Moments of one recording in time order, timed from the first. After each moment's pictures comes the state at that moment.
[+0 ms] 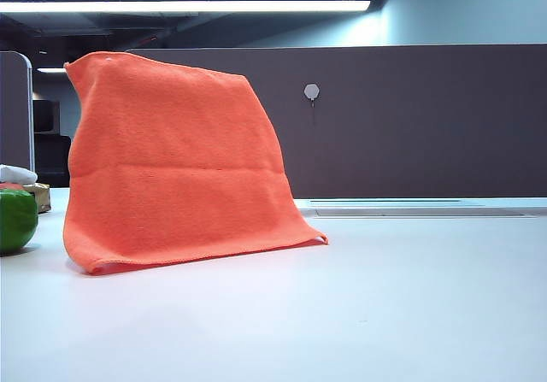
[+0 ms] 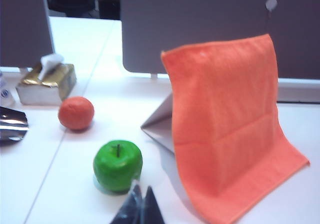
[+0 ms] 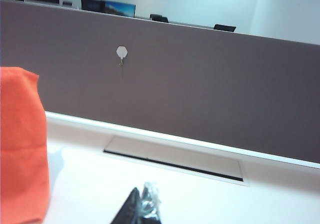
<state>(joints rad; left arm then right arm) 0.03 0.00 0.53 -0.60 0.13 -0.04 0.15 0.14 0.36 -0.06 -0.02 -0.11</state>
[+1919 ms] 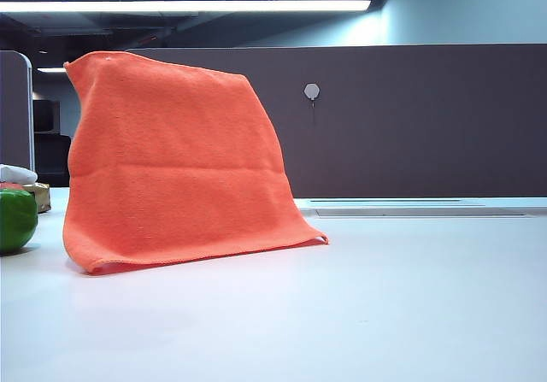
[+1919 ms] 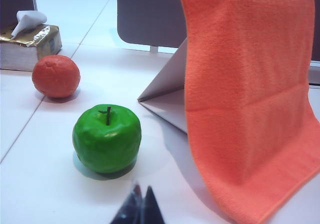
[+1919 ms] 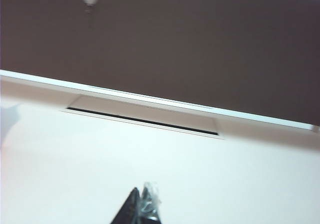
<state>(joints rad) 0.03 0.00 0.06 -0.13 0.14 -0.08 0.02 0.00 0.01 0.12 -0.02 -0.15</state>
